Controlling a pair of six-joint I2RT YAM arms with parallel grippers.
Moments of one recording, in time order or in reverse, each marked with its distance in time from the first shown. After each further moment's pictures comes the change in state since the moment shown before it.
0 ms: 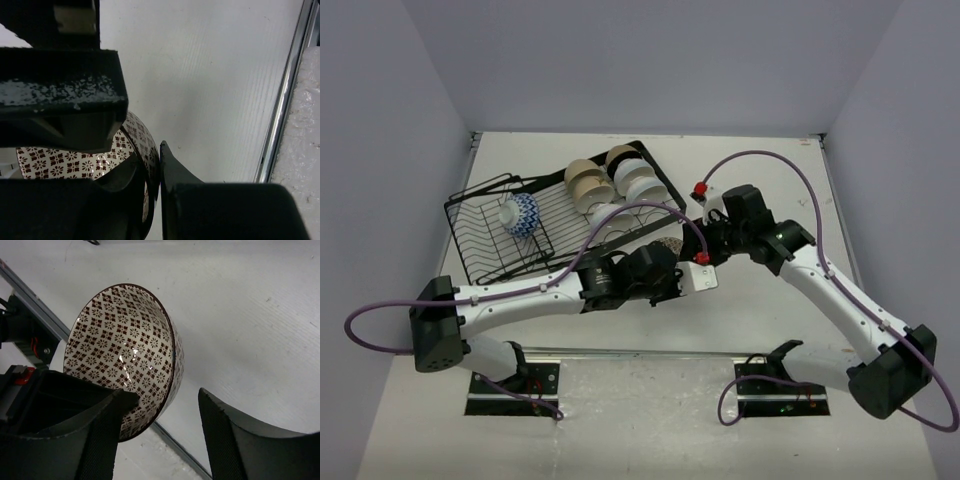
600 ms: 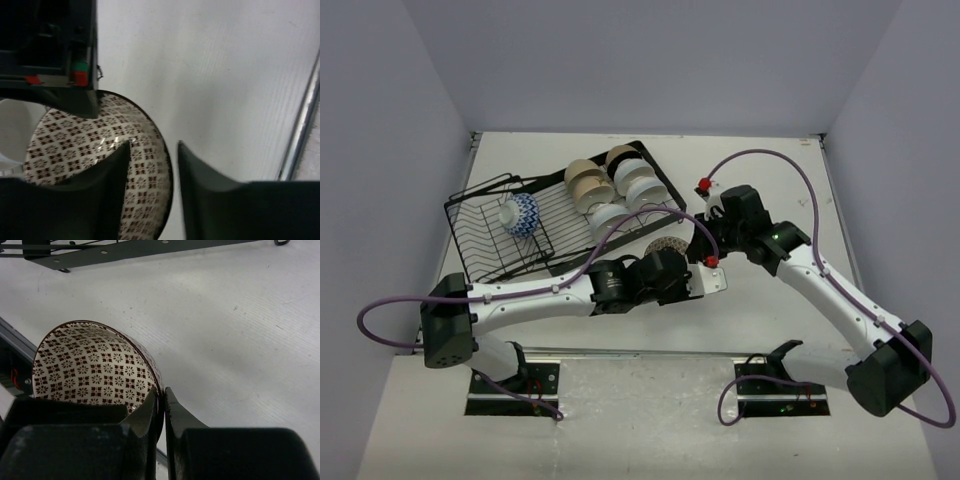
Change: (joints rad) left arm -0.039 0.059 0.037 0.024 -0.097 0.021; right arm 0.005 0.027 -0.034 0.082 0.121 0.066
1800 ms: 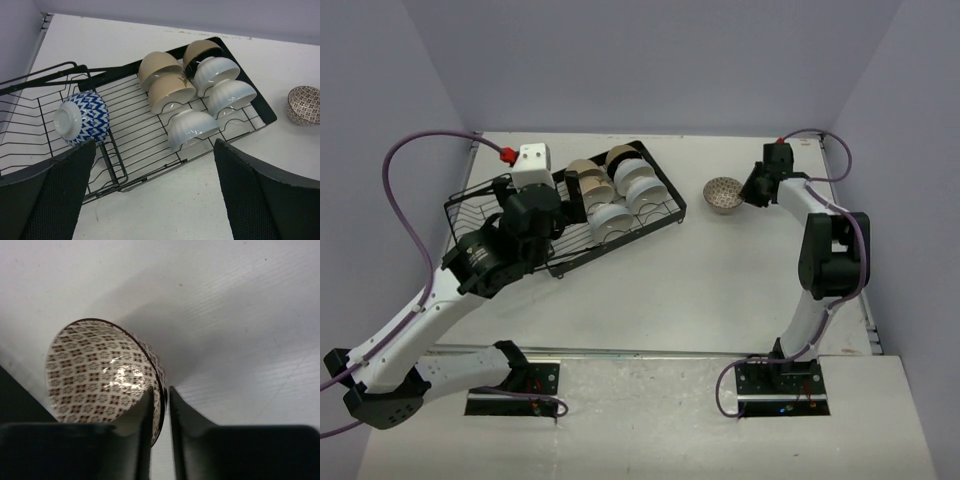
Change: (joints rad) left arm 0.400 -0.435 0.180 -0.395 -0.651 -0.767; right arm -0.520 0.686 0.282 0.291 0.264 0.272
